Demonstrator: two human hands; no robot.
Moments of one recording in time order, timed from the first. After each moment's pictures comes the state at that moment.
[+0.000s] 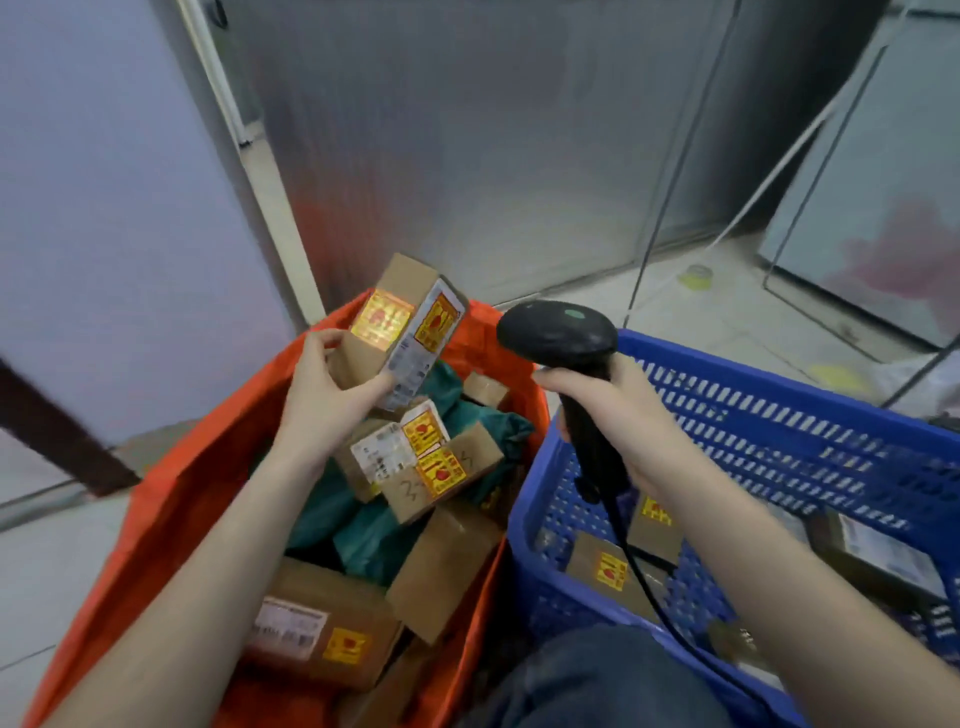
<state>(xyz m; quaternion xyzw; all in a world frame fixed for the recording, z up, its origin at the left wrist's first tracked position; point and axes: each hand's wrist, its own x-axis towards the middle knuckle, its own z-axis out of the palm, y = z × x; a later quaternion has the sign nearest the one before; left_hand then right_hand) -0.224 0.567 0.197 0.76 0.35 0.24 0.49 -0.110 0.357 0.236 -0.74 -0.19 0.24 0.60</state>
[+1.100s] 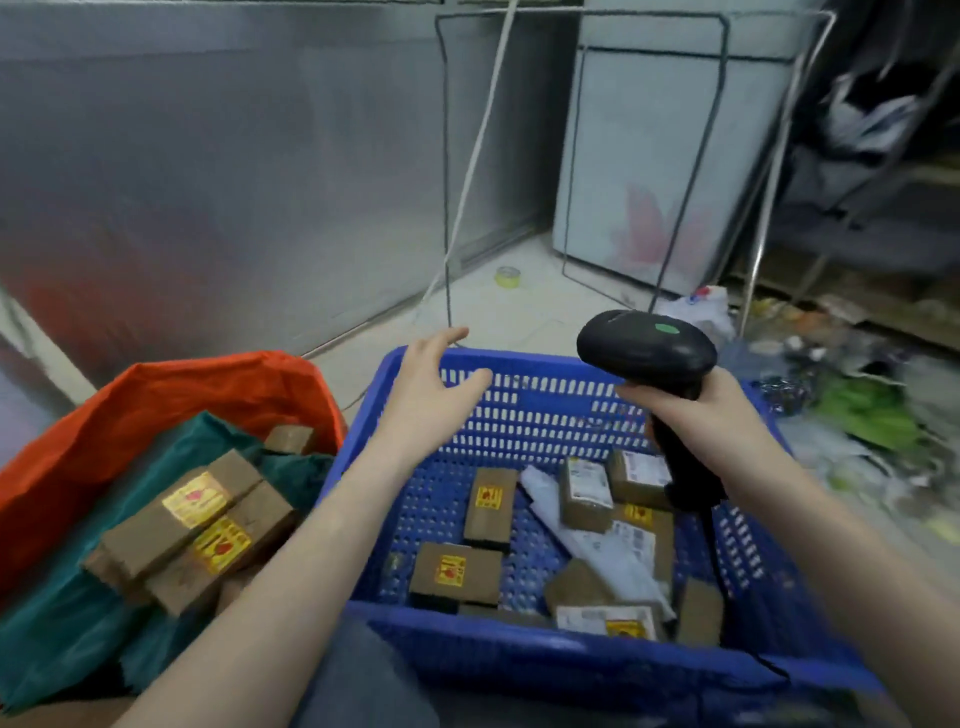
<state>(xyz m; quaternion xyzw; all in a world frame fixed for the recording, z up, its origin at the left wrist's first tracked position) -0.080 0.308 0.238 0.86 0.08 0.13 0.48 -0.065 0.079 0.263 -0.83 -0.05 0.02 0.56</state>
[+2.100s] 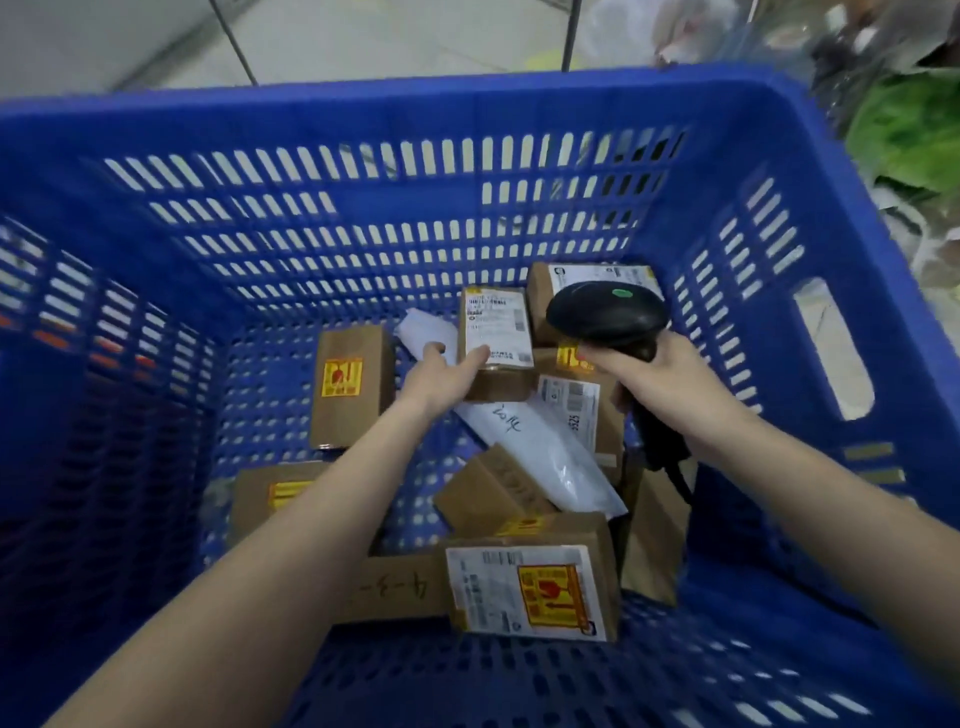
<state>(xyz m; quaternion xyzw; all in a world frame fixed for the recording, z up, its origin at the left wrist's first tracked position) 0.087 0.167 -0.100 0.81 0.24 -0.29 0.45 0.059 -0.030 -0.018 -0.82 0.13 0.18 0.53</state>
